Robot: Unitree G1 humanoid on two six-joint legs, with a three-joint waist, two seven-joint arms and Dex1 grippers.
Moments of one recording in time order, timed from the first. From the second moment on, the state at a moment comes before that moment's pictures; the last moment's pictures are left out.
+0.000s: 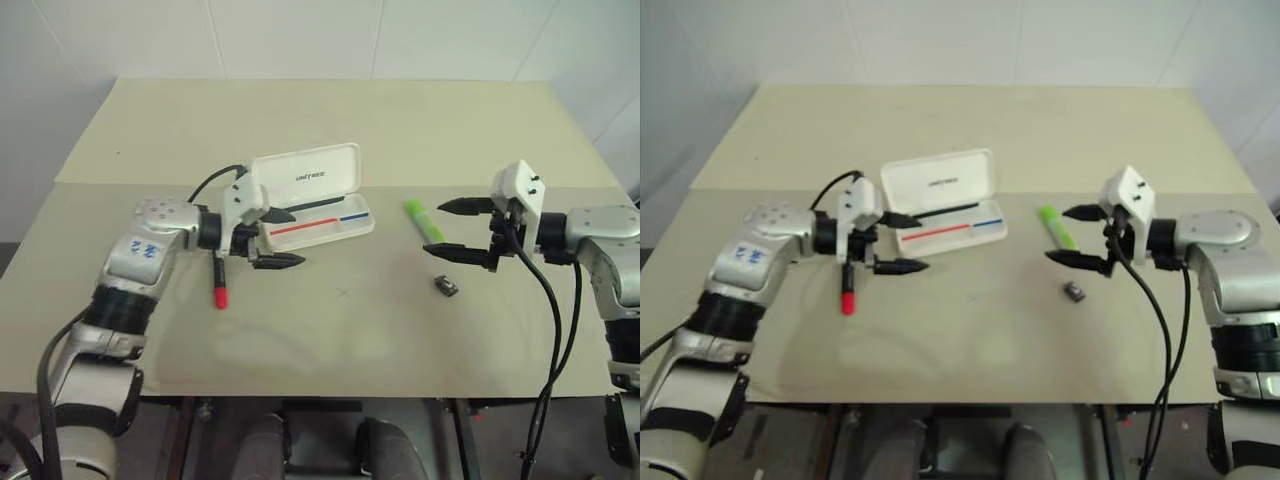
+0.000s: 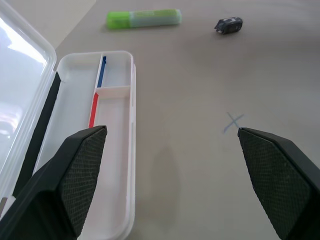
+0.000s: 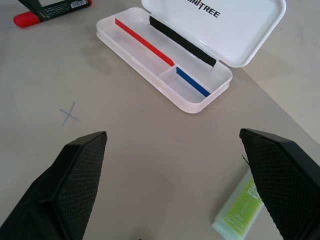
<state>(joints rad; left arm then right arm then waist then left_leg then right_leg) -0.86 0.61 -0.21 0.31 -0.25 0.34 -1.12 -0.61 -0.84 -0.07 0.05 0.35 0.47 1.19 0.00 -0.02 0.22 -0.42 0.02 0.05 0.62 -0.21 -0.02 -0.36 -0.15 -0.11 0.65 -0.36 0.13</state>
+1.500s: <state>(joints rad) -0.89 0.49 -0.25 0.51 0.00 0.30 -1.05 -0.50 -0.85 -0.10 -0.06 0.40 0.51 1.07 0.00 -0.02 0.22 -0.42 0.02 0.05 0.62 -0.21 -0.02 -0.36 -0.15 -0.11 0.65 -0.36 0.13</state>
